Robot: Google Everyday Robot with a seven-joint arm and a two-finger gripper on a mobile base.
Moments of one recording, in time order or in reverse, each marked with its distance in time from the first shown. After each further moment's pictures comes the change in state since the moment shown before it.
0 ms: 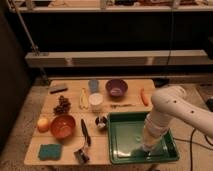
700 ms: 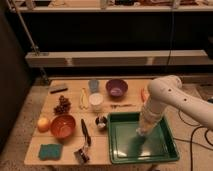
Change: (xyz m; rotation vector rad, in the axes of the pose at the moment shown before) arm 0.001 -0.059 -0.010 0.069 0.007 0.001
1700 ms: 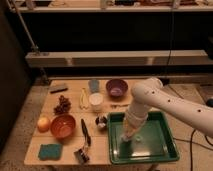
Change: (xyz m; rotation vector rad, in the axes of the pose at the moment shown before) arm -0.081 0.005 0.018 -0.050 -0.074 -0.197
